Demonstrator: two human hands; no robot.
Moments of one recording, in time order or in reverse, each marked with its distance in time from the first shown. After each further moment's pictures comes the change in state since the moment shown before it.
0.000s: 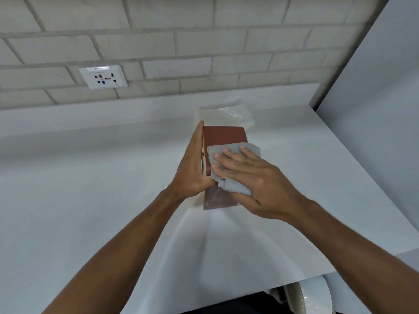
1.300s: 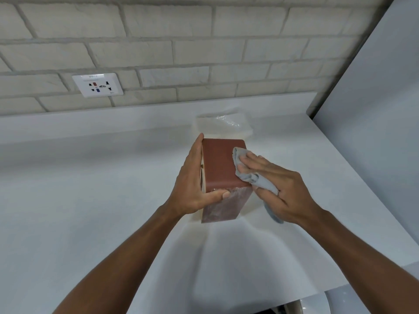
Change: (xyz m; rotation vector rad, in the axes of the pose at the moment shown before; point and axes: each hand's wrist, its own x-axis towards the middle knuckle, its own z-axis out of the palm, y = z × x) left_hand 0.001 0.000 -0.001 -0.022 0.011 -0.016; right_hand -0.015 0.035 -0.006 0.293 0.170 0.262
